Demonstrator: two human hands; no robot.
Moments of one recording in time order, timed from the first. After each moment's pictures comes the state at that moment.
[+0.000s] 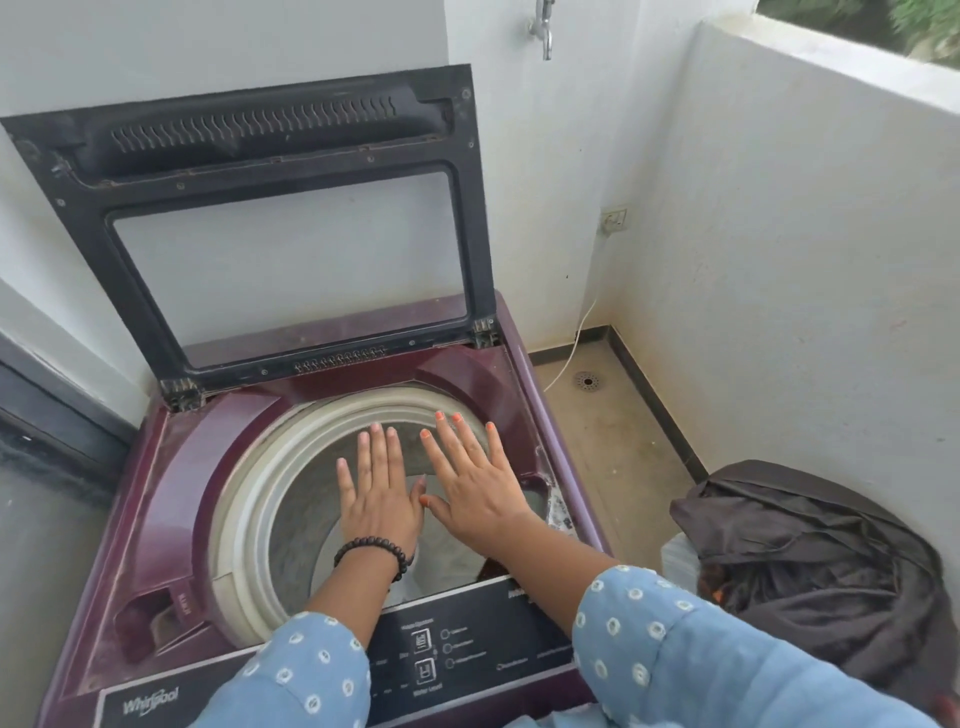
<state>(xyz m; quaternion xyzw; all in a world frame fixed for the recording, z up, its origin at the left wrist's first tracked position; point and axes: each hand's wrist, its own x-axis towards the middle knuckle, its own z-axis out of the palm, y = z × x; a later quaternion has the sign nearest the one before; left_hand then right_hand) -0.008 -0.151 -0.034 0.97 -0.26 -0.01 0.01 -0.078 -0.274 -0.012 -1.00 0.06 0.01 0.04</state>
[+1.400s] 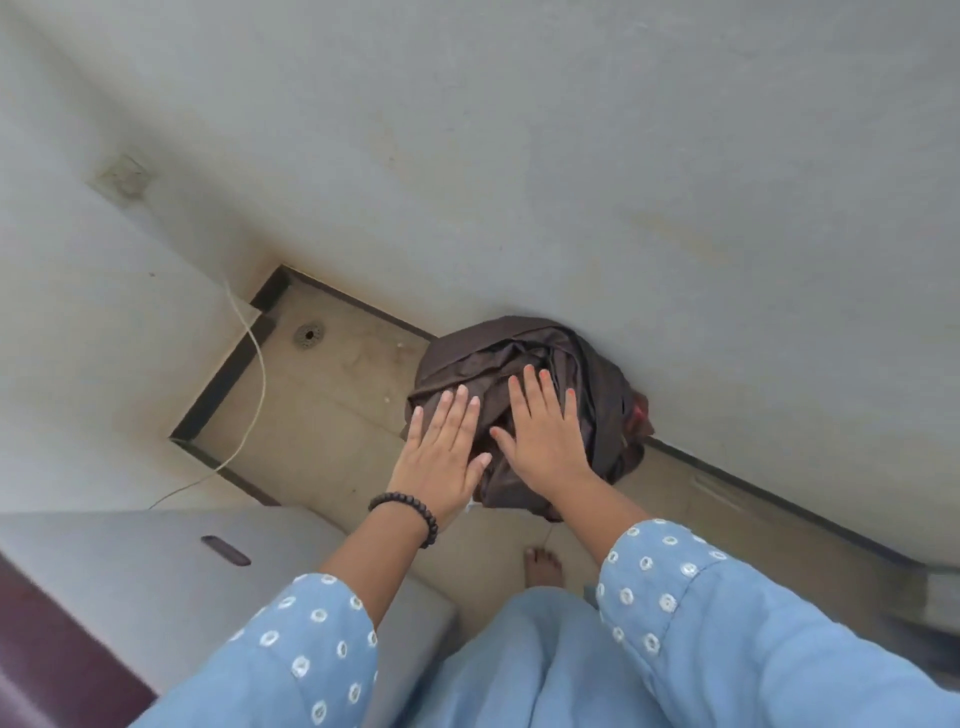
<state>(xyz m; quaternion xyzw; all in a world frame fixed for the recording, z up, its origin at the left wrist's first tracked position) -0.292 -0.560 -0.100 0.60 -0.77 -0.15 -0.15 -0.450 -0.604 -0.149 -0.78 0.59 0.04 0.20</state>
